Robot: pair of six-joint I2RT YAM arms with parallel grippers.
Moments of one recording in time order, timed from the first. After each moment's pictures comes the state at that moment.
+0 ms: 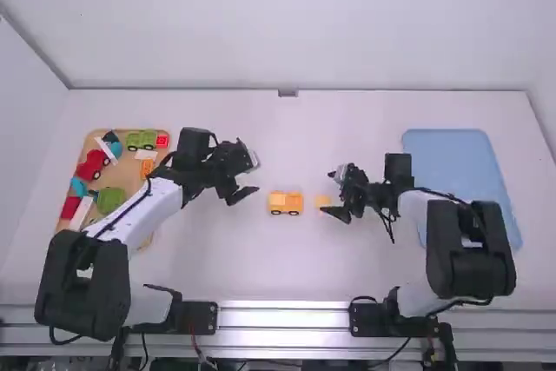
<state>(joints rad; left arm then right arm) -0.17 1.43 0.80 -0.24 0.54 0.83 0.02 1.66 0.61 -0.03 -1.05 -1.09</state>
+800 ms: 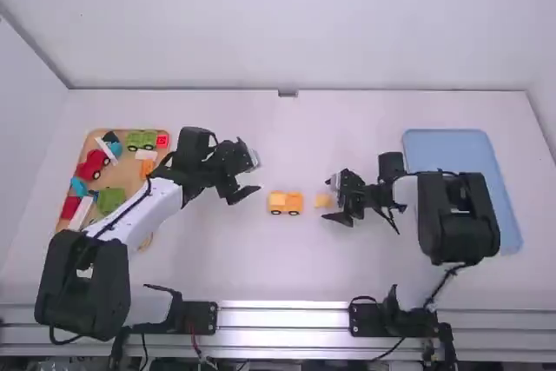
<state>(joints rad) -0.17 1.43 0.80 -0.23 0.57 0.83 0.00 1.87 0.73 -0.19 -1.02 -1.36</state>
